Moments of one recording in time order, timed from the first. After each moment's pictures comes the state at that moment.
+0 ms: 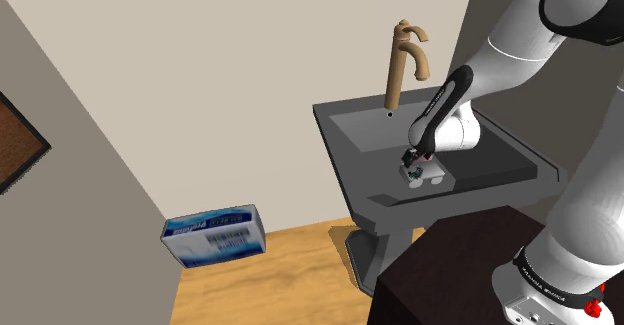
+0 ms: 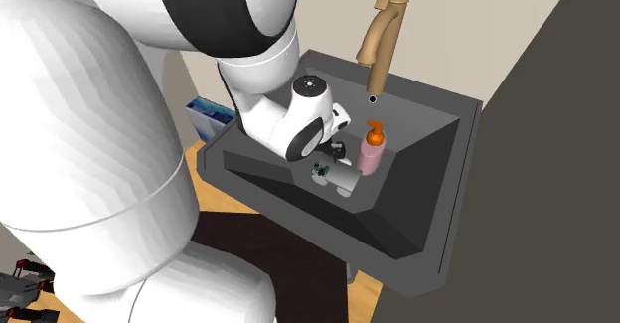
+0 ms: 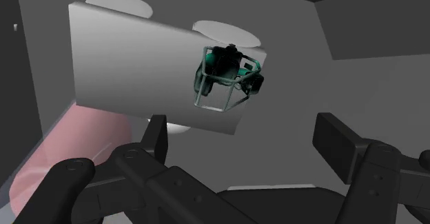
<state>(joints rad) -0.24 0.25 -0.09 -2.66 0.27 3.13 -0.36</state>
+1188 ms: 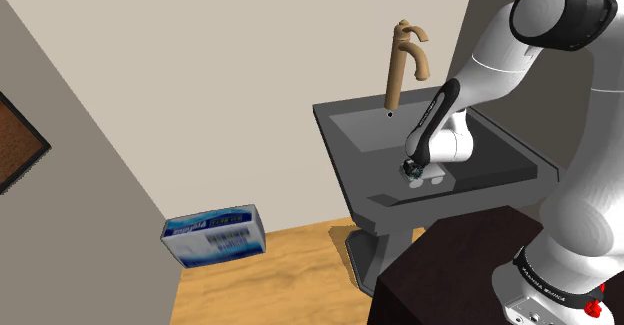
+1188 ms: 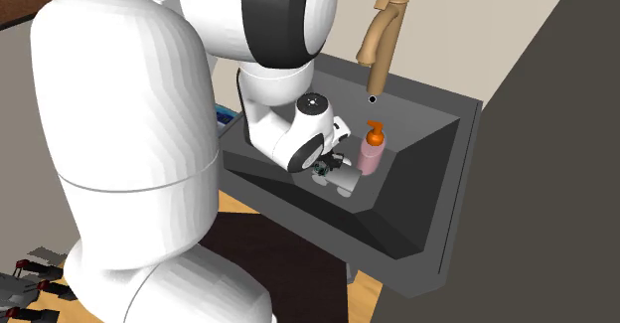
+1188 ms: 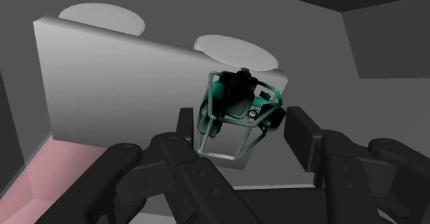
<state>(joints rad) -0.38 0.41 0.05 -2.61 0.29 3.26 -0.40</state>
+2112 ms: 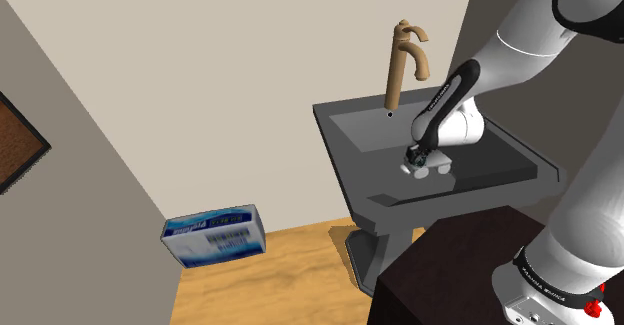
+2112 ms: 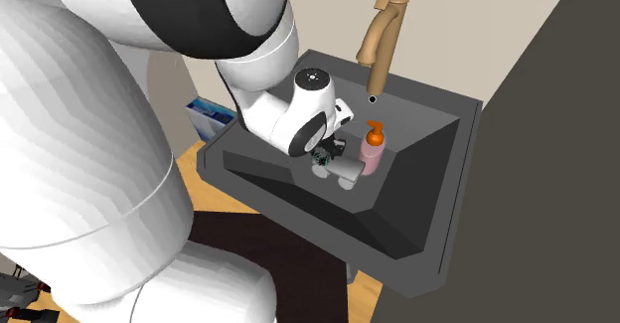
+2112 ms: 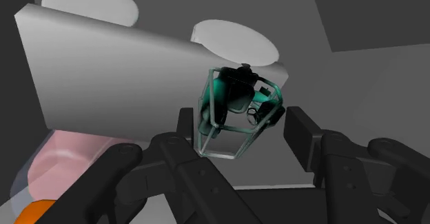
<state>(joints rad) -0.20 0.20 -0.15 -2.66 0.24 3.09 -0.35</state>
